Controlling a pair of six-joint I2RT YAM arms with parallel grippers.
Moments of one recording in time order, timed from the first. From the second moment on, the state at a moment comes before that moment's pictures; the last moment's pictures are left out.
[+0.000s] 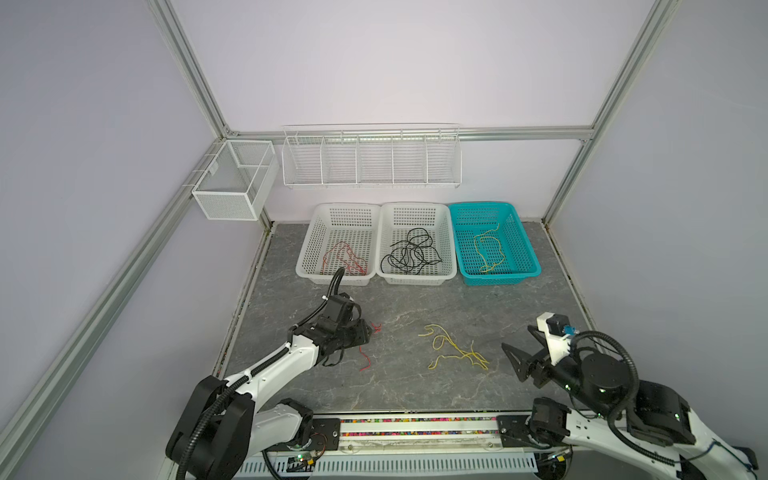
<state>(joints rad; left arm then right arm) -0.51 1.20 0.55 -0.31 0.14 -0.62 1.16 0.23 0.78 -0.96 0.53 0.33</state>
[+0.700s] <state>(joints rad) -0.51 1.33 0.59 -0.30 0.06 -0.57 1.16 0.23 0.77 -0.96 0.53 0.33</state>
